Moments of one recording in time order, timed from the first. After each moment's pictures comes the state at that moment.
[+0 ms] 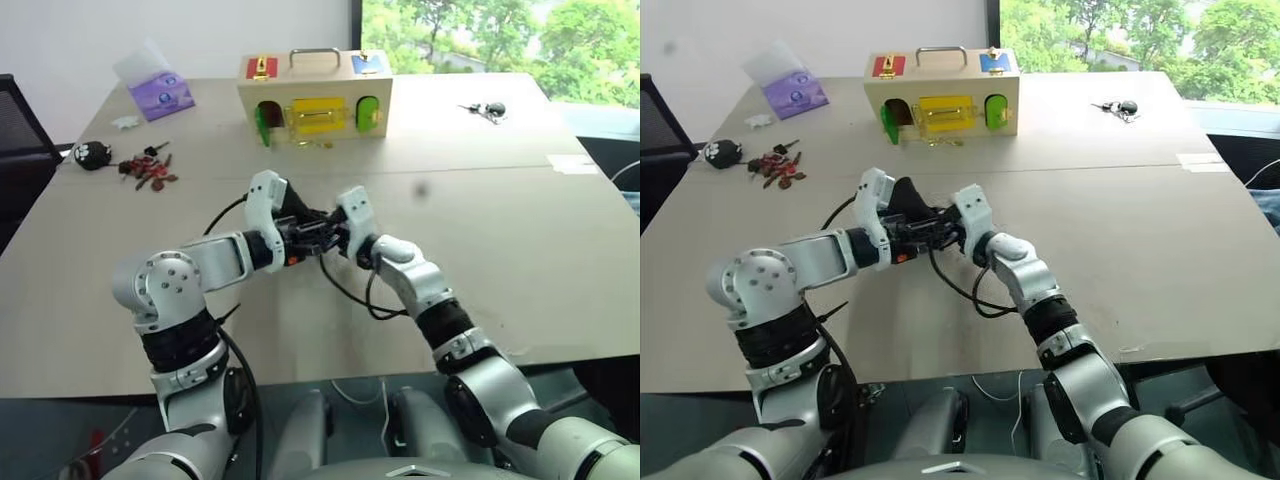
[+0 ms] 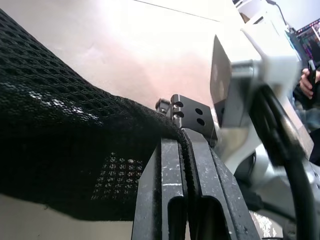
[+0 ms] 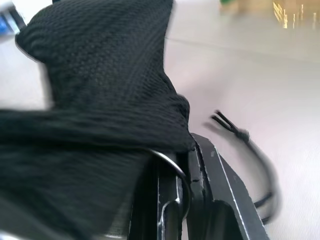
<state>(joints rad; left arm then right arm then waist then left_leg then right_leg) -0.62 0.15 0.50 -0.33 -0.78 1.61 -0.23 -0.77 0.09 0.35 0.62 -0.05 0.07 0.37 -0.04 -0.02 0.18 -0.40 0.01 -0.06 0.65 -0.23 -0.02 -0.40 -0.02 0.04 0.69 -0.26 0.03</state>
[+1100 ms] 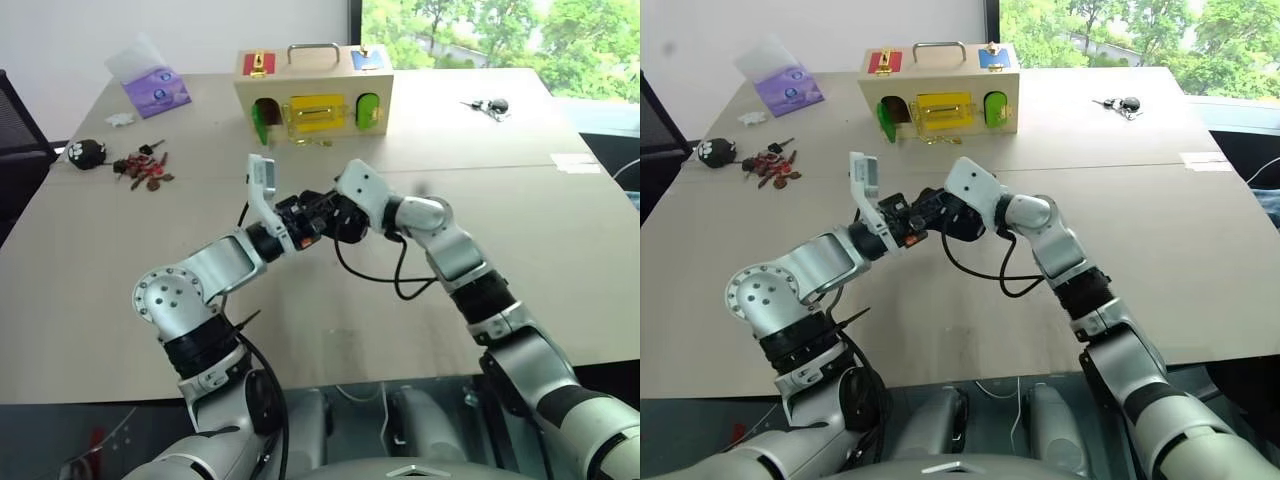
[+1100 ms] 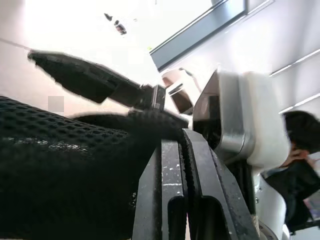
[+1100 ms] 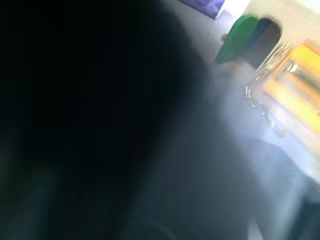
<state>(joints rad) -0.61 0.06 0.61 -0.25 -1.20 1.44 -0.07 -0.80 -0.15 0.32 0.23 -0.07 0.36 0.71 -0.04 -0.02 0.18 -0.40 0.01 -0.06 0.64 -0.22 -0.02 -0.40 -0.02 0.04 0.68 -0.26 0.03</state>
